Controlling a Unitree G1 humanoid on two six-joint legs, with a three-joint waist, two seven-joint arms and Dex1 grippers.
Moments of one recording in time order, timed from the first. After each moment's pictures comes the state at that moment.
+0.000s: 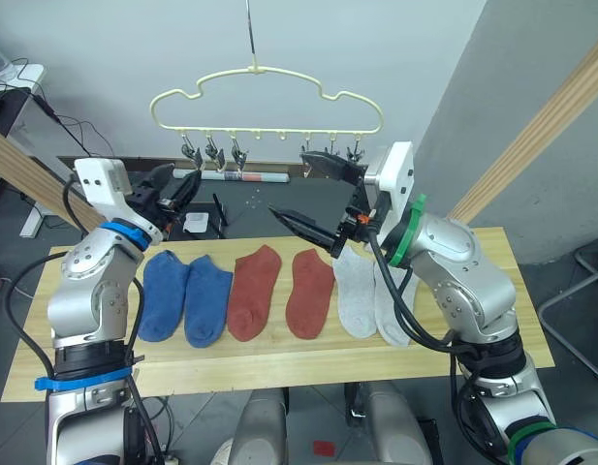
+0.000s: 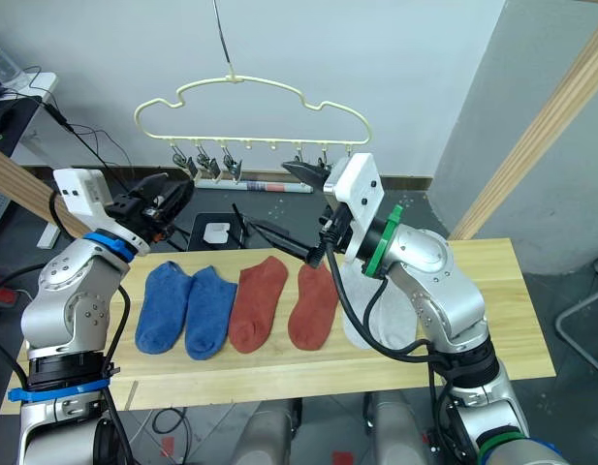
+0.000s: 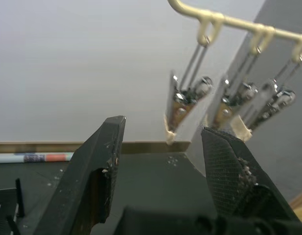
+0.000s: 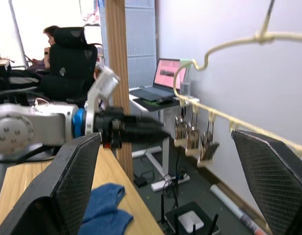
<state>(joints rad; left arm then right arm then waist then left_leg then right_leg) -0.45 0.54 0.32 0.04 -0.48 0.34 -0.50 -0.62 -0.23 0.19 -0.39 0.40 0.45 0.63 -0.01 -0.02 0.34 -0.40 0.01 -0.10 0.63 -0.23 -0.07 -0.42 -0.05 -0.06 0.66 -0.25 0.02</state>
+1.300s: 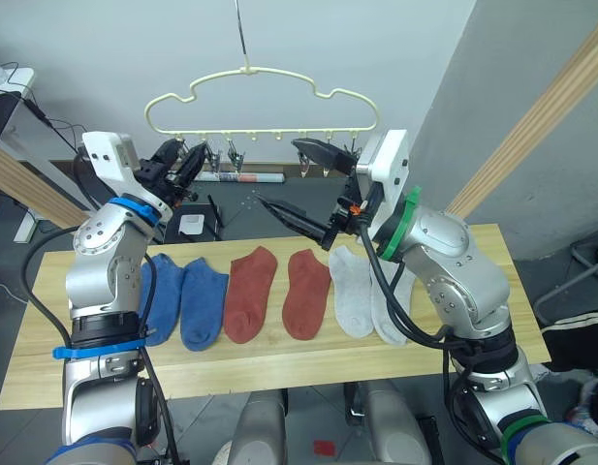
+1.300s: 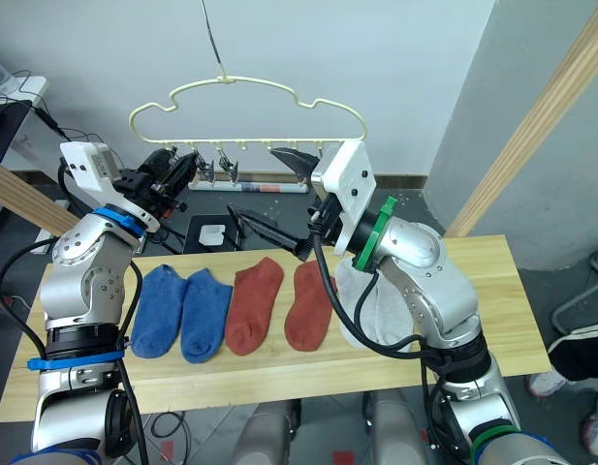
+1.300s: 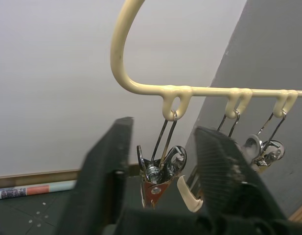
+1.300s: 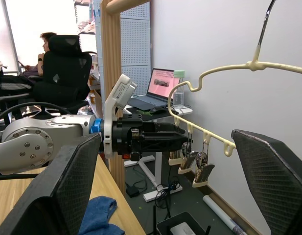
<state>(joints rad) -0.60 0.52 0.29 0.18 -0.44 0.23 -0.53 -0.66 -0.20 0.20 -0.38 0.38 0.45 0.60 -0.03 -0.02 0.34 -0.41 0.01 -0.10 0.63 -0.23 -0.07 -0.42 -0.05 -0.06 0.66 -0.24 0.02</state>
